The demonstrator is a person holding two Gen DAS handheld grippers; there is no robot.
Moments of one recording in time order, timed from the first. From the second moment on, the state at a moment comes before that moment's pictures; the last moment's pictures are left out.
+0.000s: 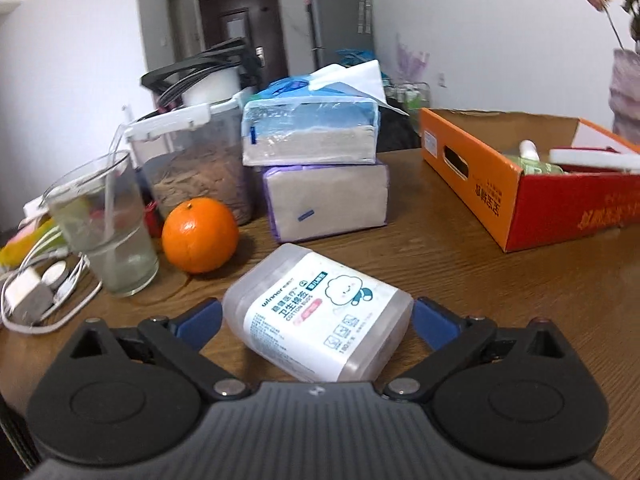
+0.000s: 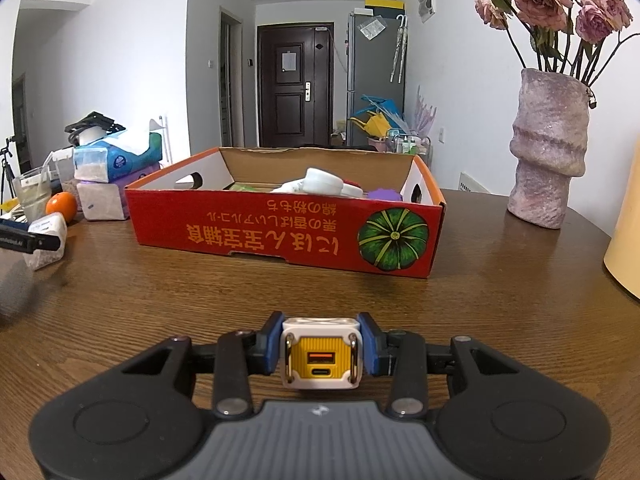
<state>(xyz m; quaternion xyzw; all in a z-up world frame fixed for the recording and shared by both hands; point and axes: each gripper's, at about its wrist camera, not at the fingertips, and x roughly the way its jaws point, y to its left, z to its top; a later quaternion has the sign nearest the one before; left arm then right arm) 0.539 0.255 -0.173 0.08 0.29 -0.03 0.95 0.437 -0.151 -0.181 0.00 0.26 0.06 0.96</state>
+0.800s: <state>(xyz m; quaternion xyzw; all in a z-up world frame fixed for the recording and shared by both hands) 0.530 0.217 -0.181 0.15 0.27 -0.08 0.95 0.442 -0.148 -0.182 0.00 0.27 0.07 0.96</state>
